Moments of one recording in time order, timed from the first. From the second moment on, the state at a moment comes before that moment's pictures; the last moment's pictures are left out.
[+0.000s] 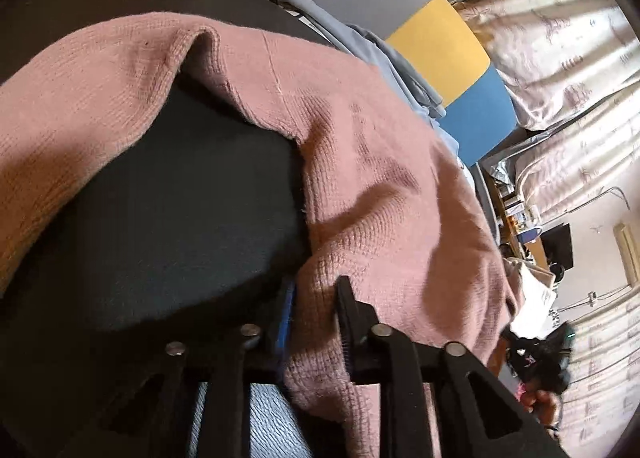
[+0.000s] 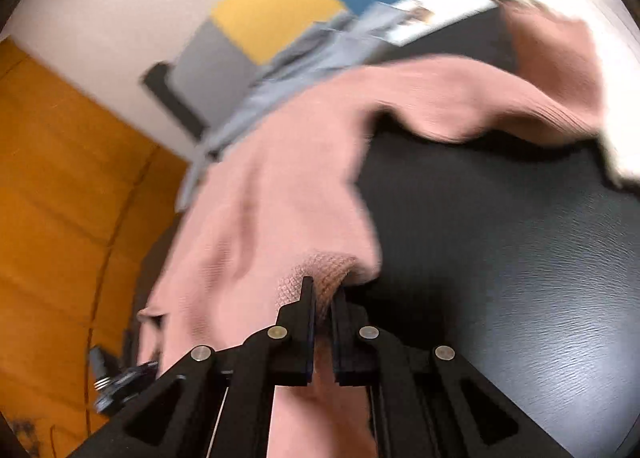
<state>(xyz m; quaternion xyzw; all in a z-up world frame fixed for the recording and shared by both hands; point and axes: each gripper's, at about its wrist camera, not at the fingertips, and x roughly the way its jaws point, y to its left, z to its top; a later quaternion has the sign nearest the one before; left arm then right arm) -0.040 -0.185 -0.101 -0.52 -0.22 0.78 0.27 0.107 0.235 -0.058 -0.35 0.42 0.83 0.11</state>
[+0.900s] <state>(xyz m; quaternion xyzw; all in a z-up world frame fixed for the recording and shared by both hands) -0.012 -0.188 -0.079 -0.54 -0.15 0.80 0.24 0.154 0.174 -0.039 -0.44 0.25 0.86 0.04</state>
